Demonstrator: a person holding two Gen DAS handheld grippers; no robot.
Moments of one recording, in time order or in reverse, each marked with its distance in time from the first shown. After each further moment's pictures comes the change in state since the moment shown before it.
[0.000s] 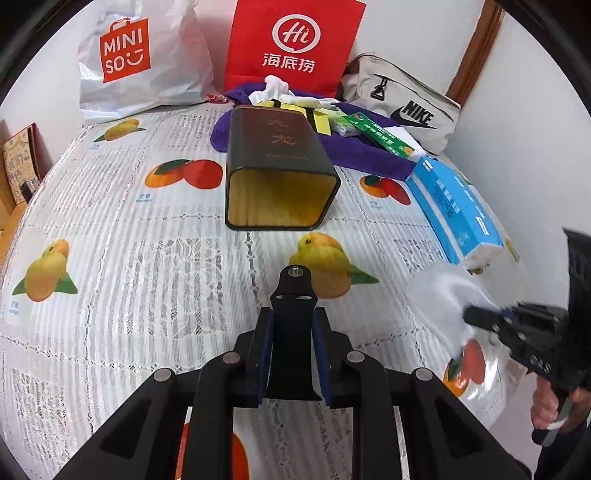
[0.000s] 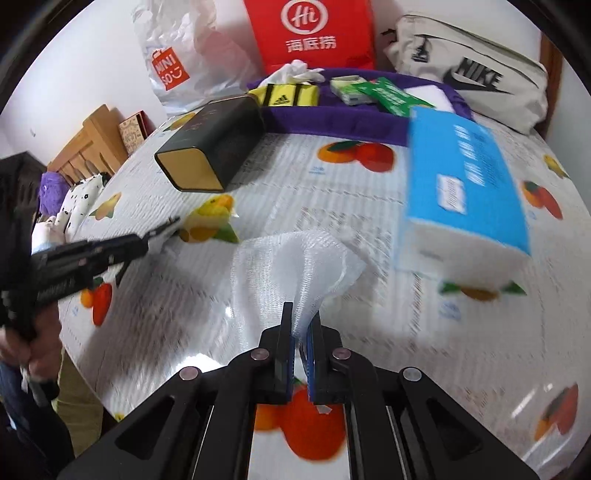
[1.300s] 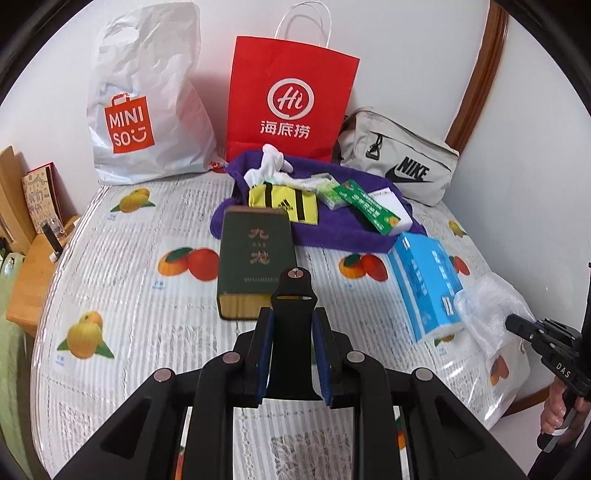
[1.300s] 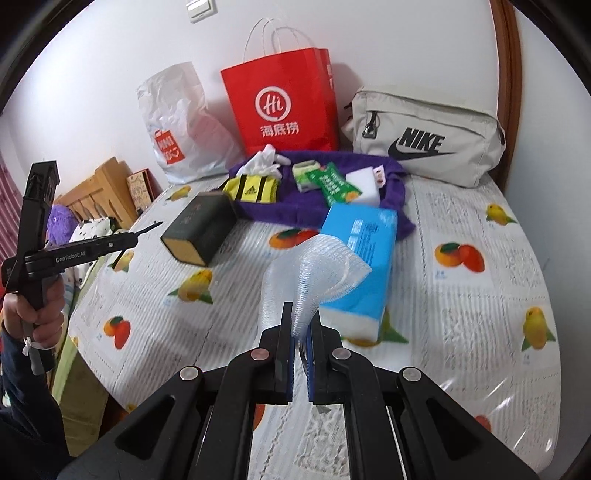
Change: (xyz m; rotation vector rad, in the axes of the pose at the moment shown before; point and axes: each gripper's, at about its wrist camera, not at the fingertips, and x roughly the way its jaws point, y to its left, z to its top) left arm -0.058 -0.034 0.069 -0.025 -0.115 0.055; right arm -0.107 -0.065 0.029 -0.004 -0.212 0.002
